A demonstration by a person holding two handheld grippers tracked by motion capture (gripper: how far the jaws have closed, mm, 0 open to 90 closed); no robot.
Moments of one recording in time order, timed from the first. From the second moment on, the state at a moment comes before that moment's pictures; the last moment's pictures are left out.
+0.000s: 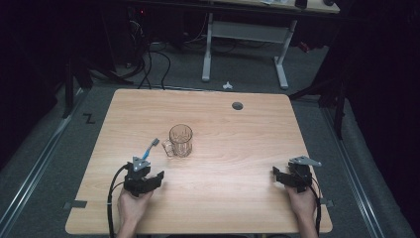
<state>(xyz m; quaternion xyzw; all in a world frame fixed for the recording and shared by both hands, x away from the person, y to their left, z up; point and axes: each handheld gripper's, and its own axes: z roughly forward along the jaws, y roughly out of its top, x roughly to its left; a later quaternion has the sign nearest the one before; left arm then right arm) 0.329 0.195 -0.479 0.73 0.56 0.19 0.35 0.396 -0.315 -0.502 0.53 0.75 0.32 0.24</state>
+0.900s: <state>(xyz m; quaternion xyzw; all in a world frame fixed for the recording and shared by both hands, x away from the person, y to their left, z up) 0.364 0.229 -0.454 0.75 0.58 0.18 0.27 0.395 -0.315 -0.502 0.52 0.75 0.32 0.24</state>
